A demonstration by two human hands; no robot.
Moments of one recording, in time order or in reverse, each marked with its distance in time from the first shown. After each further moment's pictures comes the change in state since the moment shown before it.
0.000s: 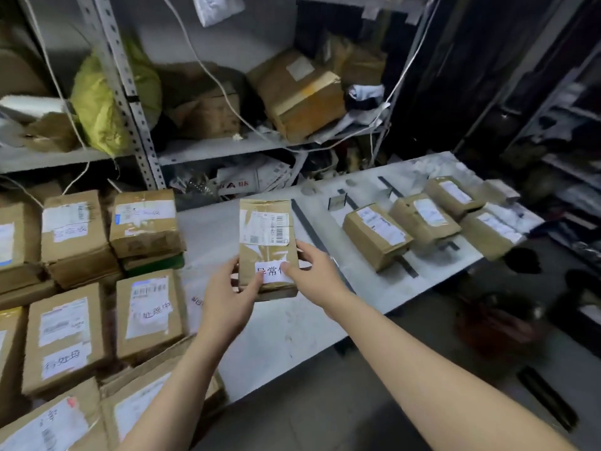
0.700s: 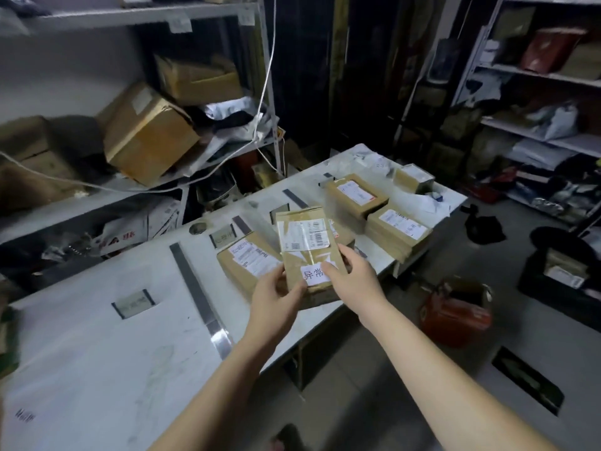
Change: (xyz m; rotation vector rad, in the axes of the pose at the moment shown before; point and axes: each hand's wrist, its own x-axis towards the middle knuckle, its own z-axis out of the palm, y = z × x) left_hand -0.010 0.178 0.408 -0.055 -0.376 0.124; right_hand 0.036 0.145 -0.409 0.140 0.321 0.059
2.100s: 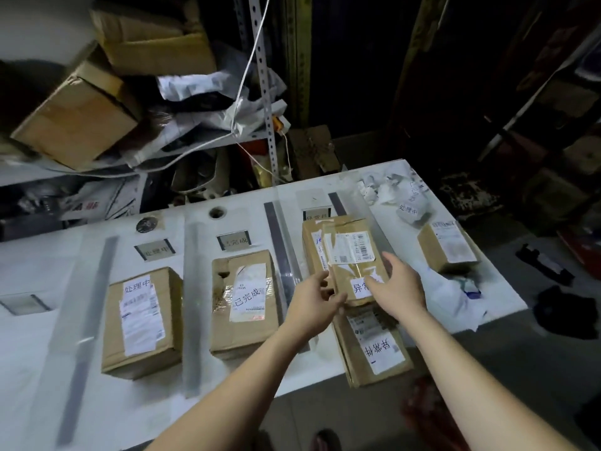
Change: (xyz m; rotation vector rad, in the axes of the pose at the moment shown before) left_hand 0.342 0.009 0.292 0.216 0.069 -0.355; right_hand 0.421 0.072 -0.230 -0.516 -0.179 -0.042
